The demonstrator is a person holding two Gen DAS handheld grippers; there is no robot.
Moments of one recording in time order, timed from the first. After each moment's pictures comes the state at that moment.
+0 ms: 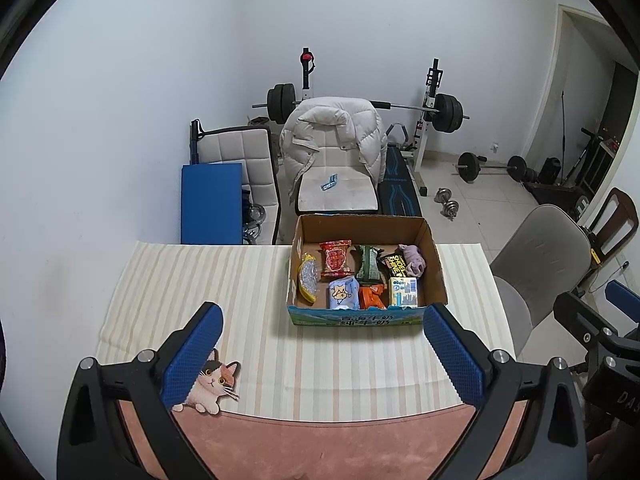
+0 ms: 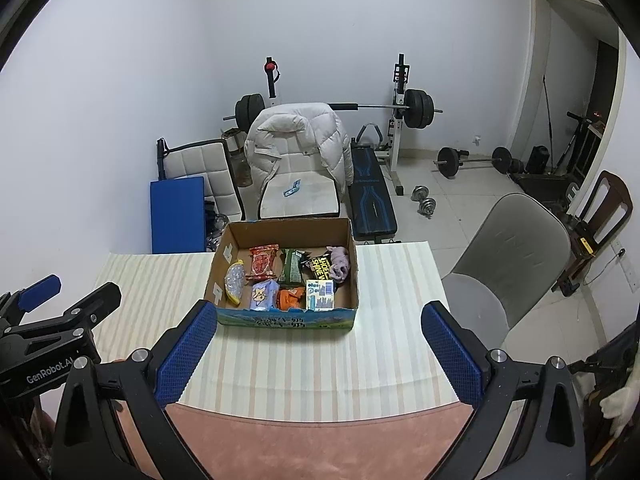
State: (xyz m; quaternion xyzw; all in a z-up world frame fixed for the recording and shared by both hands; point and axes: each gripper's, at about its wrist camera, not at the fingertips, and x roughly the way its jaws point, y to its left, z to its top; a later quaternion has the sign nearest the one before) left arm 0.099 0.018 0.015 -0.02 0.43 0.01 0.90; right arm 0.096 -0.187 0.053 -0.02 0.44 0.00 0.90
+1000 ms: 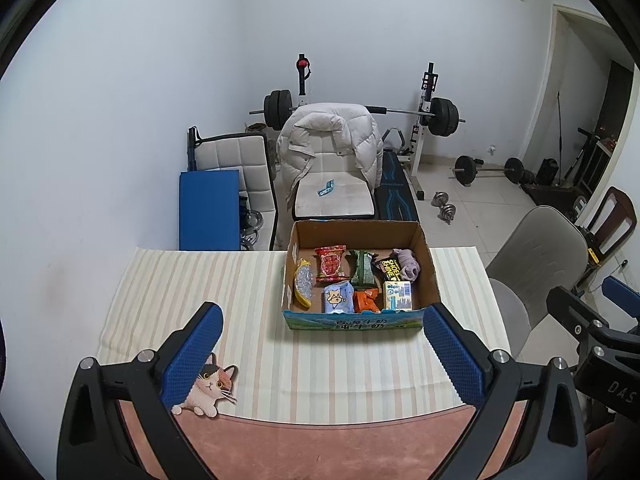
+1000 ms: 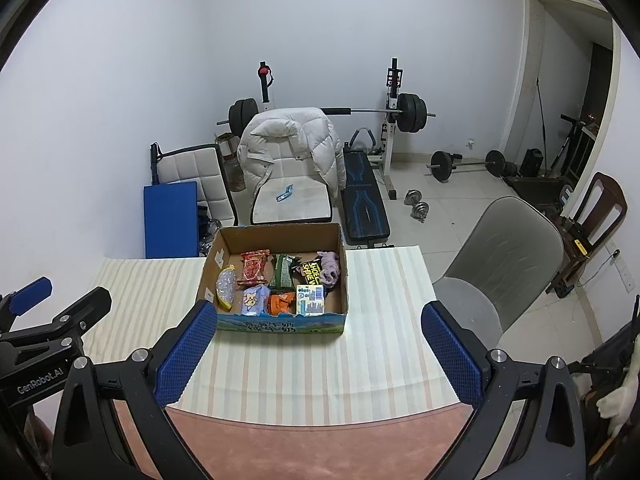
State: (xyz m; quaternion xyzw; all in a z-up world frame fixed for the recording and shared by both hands) left arm 0.098 0.008 0.024 -0.02 0.42 0.00 0.91; right arm 0.097 -0.200 0.060 -0.03 0.43 -0.01 0.90
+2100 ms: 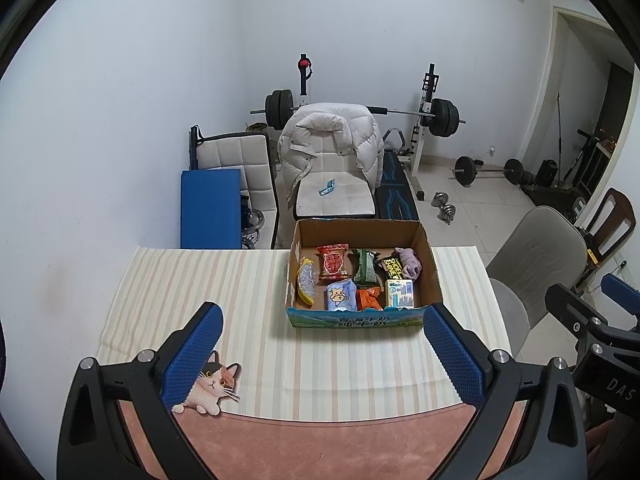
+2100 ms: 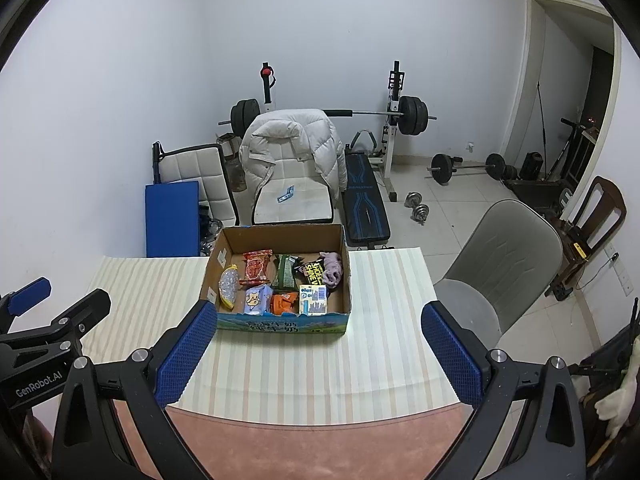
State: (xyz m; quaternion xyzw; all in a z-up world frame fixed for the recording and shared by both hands) left arm 0.093 0.013 0.024 -0.02 0.42 0.00 0.91; right arm 0.095 -0.196 0.063 -0.03 0.43 0.00 0.90
